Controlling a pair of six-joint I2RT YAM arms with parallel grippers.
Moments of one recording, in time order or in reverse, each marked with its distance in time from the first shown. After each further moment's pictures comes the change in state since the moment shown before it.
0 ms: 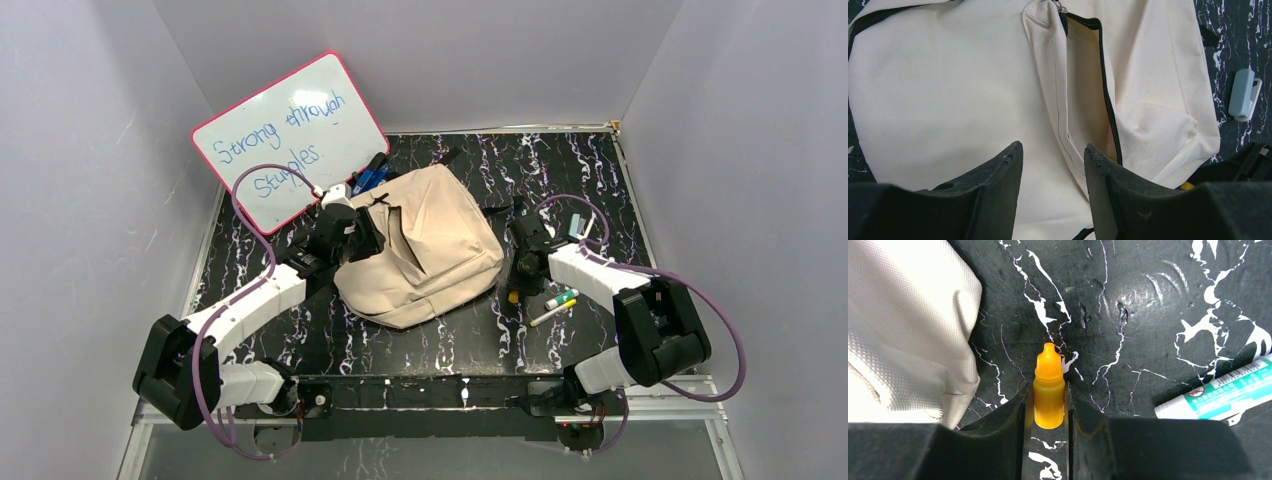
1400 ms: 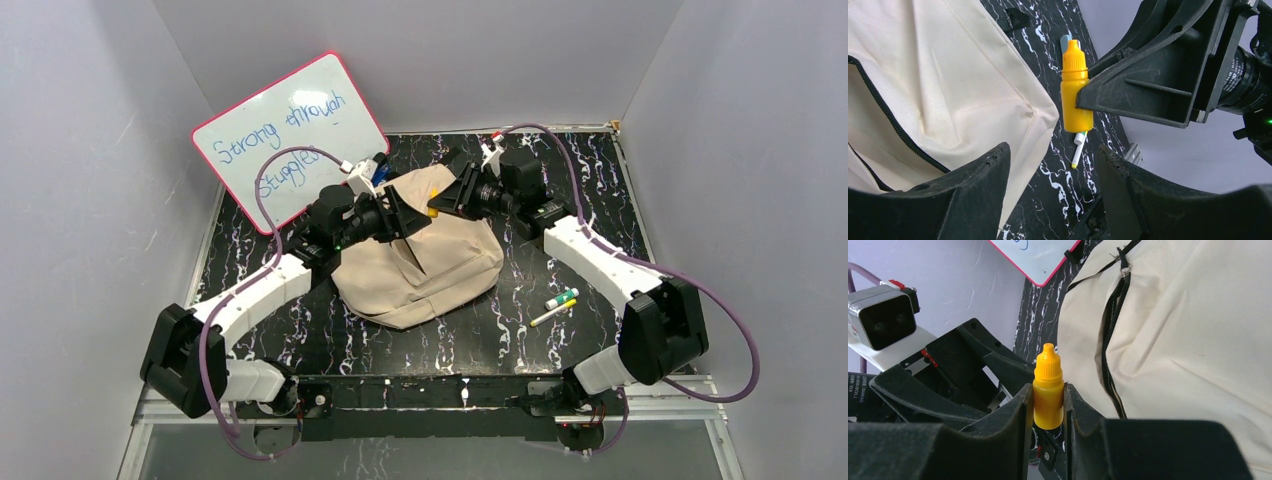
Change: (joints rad) left arm 0.000 0.056 0.077 0.319 0.519 -0.097; right arm 0.081 0.013 0.350 0.505 -0.576 0.229
